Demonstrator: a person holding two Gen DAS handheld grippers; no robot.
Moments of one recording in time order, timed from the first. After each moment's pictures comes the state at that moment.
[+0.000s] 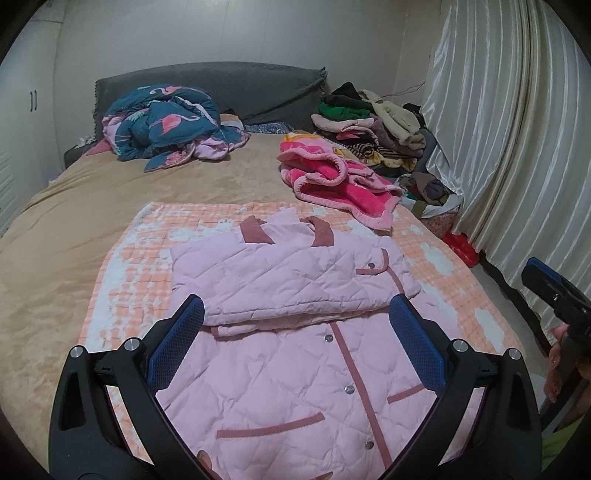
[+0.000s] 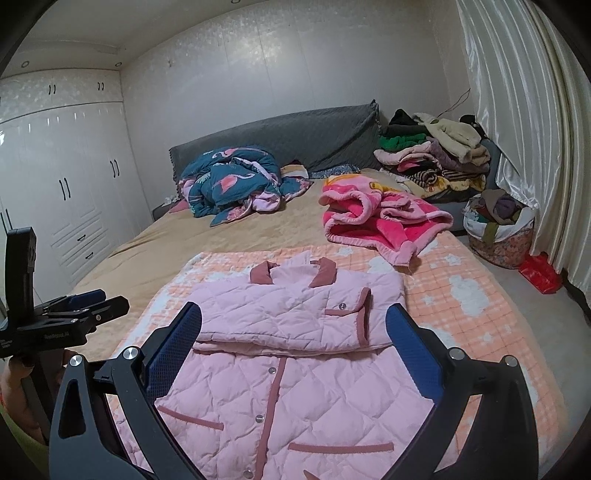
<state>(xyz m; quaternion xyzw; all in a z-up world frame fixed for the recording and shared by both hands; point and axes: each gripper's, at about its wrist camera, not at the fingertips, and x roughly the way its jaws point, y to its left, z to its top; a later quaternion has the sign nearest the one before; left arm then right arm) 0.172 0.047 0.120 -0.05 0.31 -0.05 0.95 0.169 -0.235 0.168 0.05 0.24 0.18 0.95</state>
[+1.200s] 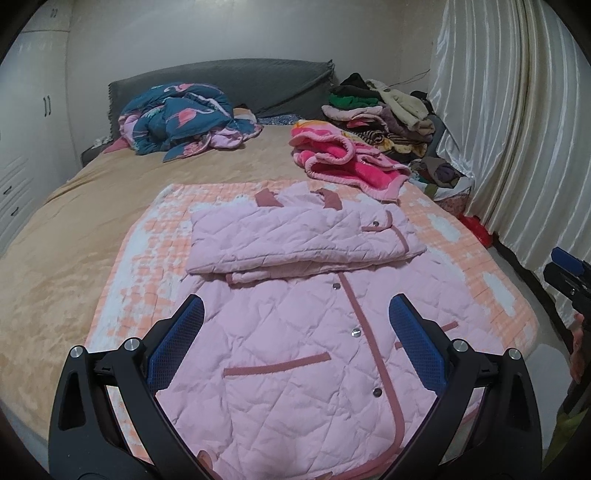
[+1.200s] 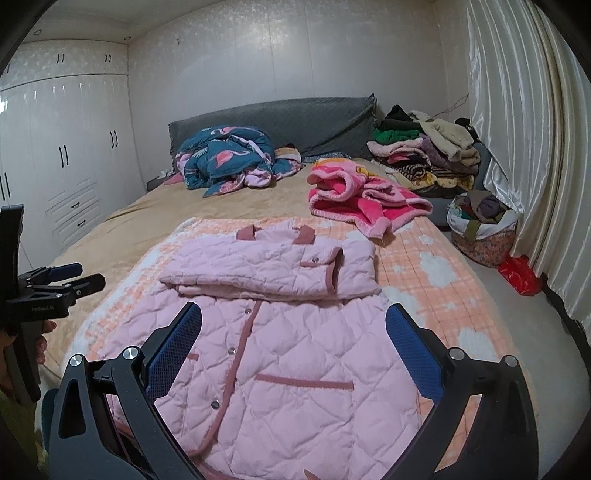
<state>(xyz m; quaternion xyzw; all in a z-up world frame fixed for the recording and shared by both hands) 0.096 0.030 0.084 -0.02 0.32 -0.02 0.95 0.095 -0.269 0.130 -0.01 0.26 0.17 0.95</state>
